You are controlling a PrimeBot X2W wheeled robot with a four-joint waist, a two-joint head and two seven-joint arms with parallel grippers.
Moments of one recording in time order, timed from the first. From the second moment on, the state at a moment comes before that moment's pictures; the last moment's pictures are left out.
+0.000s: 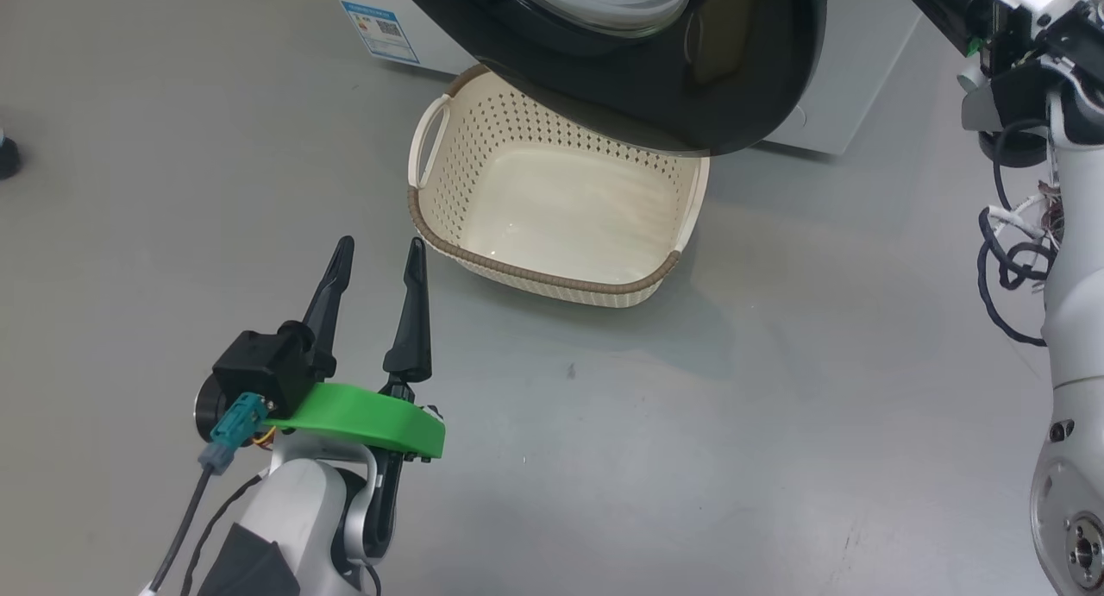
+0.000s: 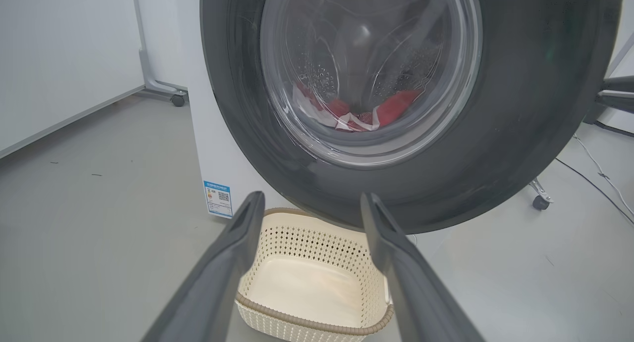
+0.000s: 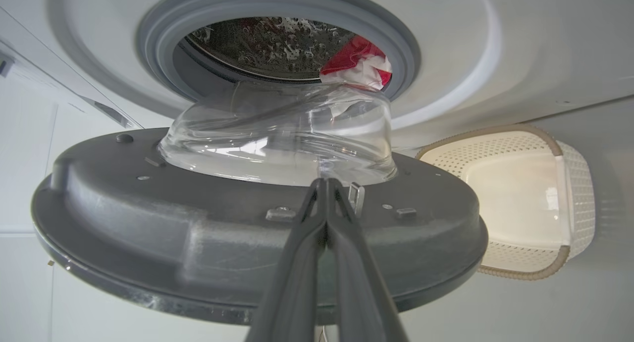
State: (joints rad) left arm -0.31 0.03 -0.39 0.19 -0.53 0.10 -0.25; right arm -1.00 -0.13 -0.10 0.67 1.19 0.08 0.73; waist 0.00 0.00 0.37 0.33
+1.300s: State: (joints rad) left arm -0.19 0.03 -0.23 0.22 -0.44 0.08 -0.25; right arm -0.40 -0.26 0.30 0.34 0.55 0.08 -0.16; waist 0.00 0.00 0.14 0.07
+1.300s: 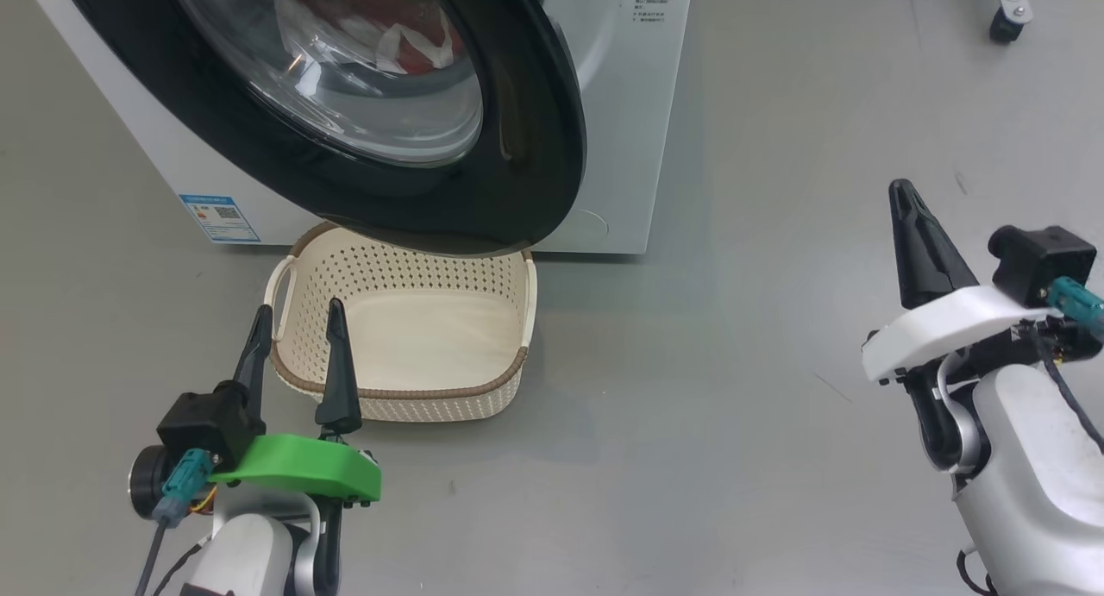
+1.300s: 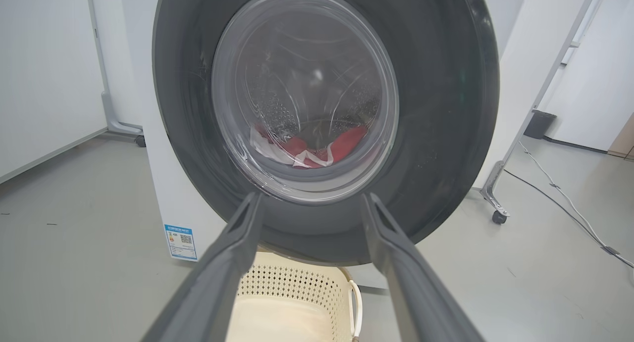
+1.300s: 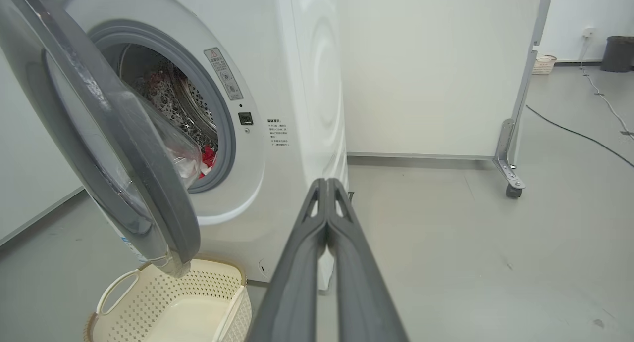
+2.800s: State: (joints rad) left arm -0.15 0.03 -0.21 0.22 -0.41 0.05 -0.25; right arm -0.20 -0.17 0.21 0.23 0.44 -0.02 -0.25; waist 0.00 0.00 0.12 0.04
